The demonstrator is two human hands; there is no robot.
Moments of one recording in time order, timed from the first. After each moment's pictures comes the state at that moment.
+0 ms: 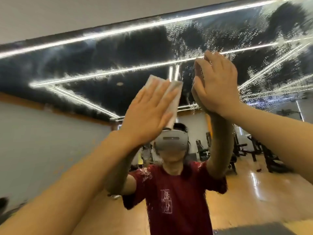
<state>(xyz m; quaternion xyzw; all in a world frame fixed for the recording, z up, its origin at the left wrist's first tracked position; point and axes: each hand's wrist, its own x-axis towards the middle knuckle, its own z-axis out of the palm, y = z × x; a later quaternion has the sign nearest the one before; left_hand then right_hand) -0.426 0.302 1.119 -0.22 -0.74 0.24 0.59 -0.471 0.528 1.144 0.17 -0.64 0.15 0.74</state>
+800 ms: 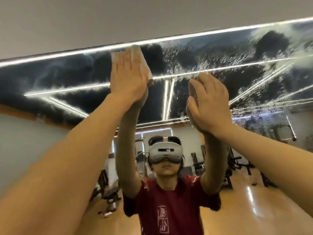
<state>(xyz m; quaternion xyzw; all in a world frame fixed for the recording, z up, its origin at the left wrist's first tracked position) -0.423 0.315 1.249 -0.05 -0.73 0.06 0.68 -0.473 0.531 1.146 0.17 -0.63 0.14 0.74</state>
